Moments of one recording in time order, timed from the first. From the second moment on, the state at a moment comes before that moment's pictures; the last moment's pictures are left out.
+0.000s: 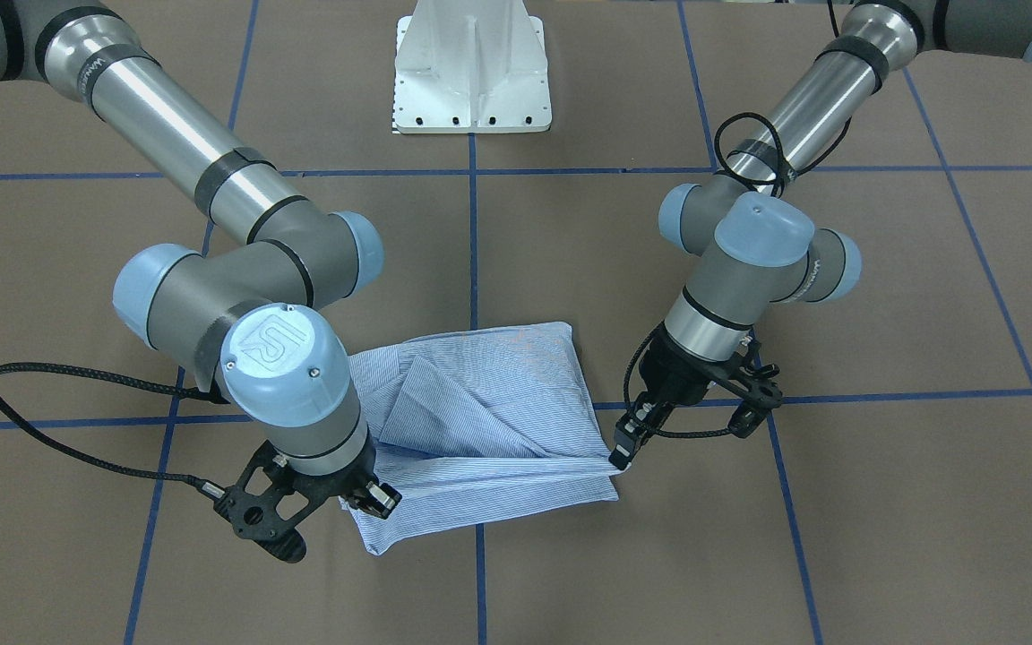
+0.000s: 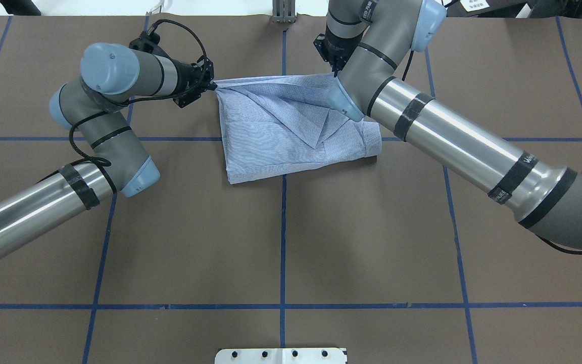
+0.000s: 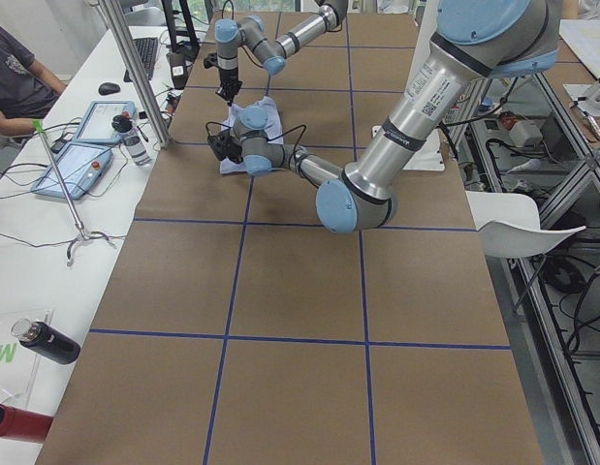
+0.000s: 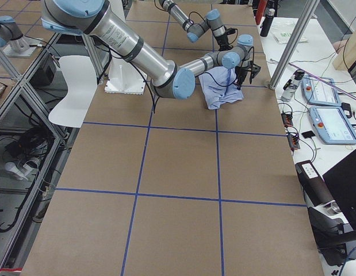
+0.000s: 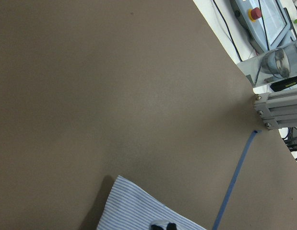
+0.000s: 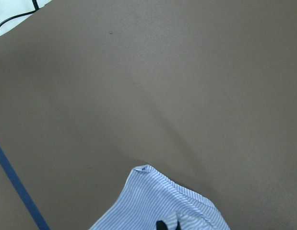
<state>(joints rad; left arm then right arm) -0.79 -2.27 -1.17 -2.50 -1.78 -1.93 0.85 -0.50 0.87 -1.30 2.00 1.55</state>
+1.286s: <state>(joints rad) -0.88 -2.22 -1.19 -2.55 -1.86 -1.76 0.76 -0.58 1.06 -1.19 1.93 1.68</state>
